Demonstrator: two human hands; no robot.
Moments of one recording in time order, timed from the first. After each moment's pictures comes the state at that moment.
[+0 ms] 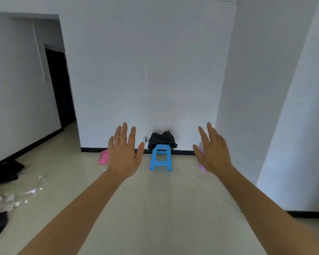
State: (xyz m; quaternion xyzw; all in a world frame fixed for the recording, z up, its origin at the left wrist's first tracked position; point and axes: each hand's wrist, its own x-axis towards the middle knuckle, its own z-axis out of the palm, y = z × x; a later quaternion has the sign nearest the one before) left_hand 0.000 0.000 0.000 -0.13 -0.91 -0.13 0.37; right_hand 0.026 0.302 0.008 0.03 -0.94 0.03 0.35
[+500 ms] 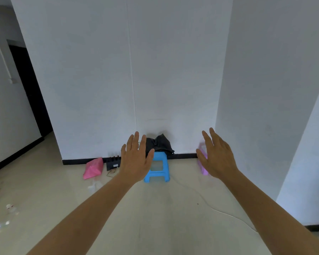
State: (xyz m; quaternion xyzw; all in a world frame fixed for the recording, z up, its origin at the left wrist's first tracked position) left_hand -0.398 0.135 -0.029 -0.17 -0.94 -0.13 0.27; right_hand -0.339 0.410 -0.020 -0.02 -0.95 0.06 0.29
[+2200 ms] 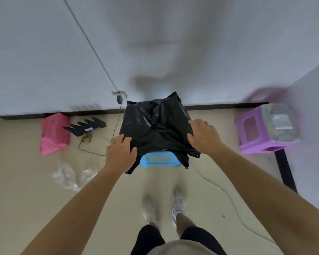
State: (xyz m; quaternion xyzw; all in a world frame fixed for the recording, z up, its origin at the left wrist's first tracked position) left_hand -1.584 0.308 -0.385 -0.04 -0.99 -0.07 -0.14; right_hand -1.593 0.607 -0.386 0.01 -0.99 0.09 -0.13
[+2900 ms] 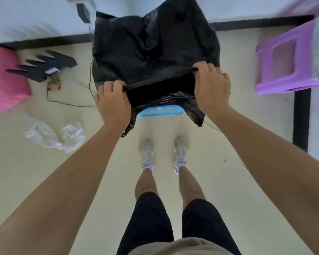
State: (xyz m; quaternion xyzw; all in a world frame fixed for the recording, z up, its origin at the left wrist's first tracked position) left_hand -1.654 0.301 -0.584 0.01 -0.99 -0.14 -0.05; right_hand -1.639 0.553 -0.568 -0.10 -0.99 0.09 0.00
